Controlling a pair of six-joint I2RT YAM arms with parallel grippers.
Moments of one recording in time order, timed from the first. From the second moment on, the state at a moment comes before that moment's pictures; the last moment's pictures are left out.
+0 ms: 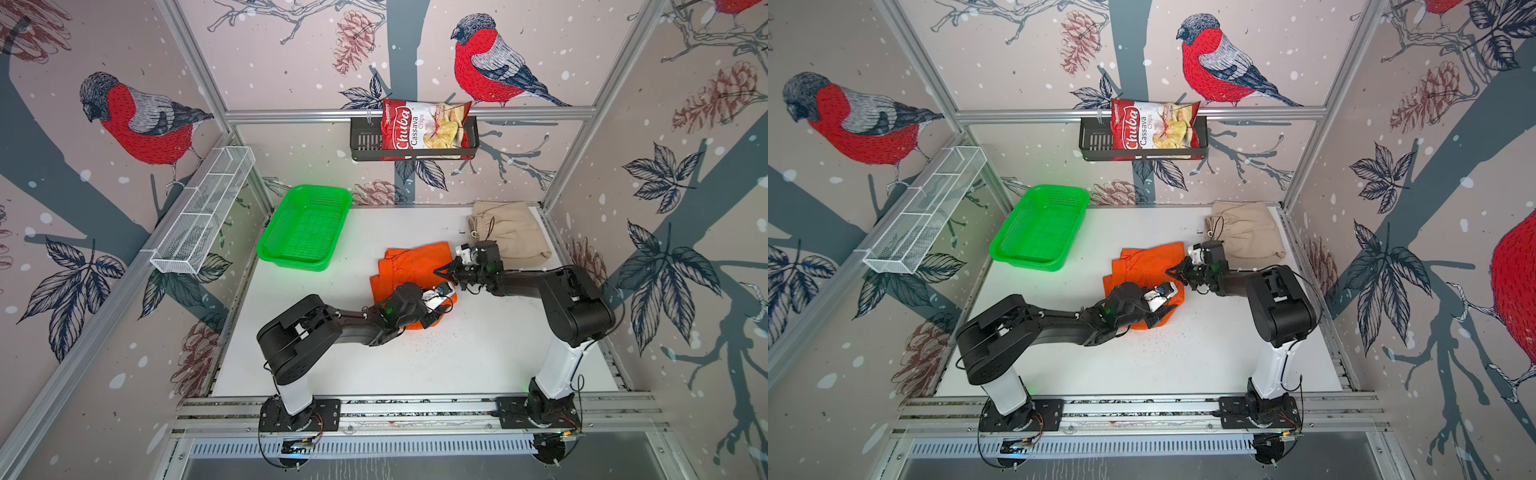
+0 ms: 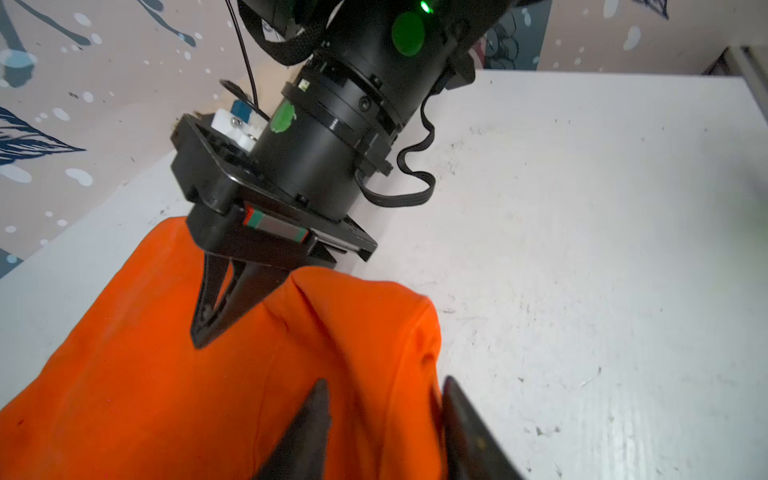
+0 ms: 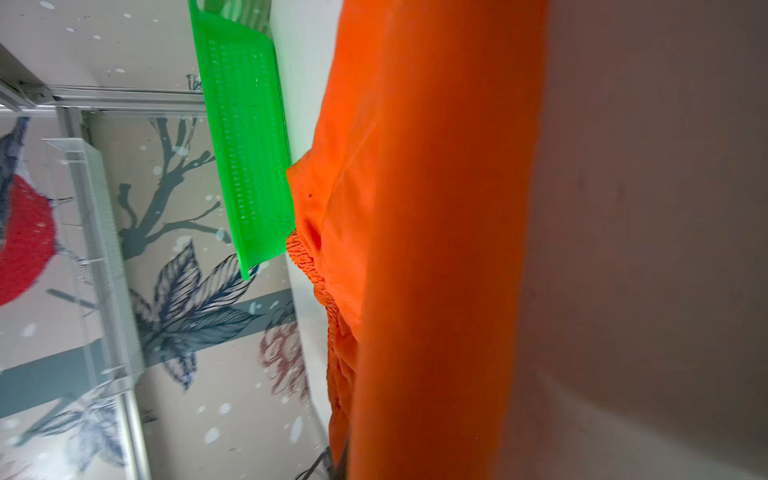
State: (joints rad) left arm -0.93 1.72 0.76 0.59 0.09 0.20; right arm 0.33 1.83 0.94 0.19 -0.69 0.87
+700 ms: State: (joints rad) left arm -0.89 1.43 0.59 0.50 -0.18 0.10; right arm 0.23 1.92 1.66 -0.57 -0.20 0.02
